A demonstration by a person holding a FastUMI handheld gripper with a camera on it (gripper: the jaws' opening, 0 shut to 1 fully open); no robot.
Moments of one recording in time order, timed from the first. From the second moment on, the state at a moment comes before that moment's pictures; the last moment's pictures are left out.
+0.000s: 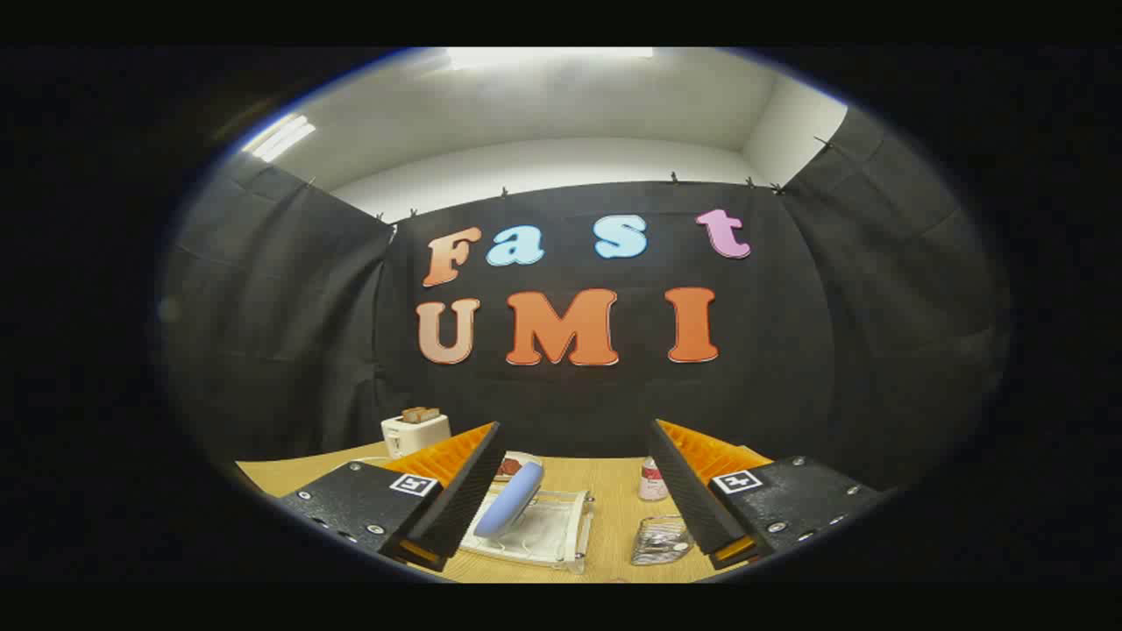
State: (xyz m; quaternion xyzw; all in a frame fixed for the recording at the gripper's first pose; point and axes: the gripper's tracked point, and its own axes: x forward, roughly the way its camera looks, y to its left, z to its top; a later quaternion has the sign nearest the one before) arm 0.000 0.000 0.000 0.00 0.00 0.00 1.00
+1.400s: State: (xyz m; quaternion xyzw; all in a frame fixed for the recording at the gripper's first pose) arm 0.004 0.012 -0.028 0.02 0.04 0.02 1.00
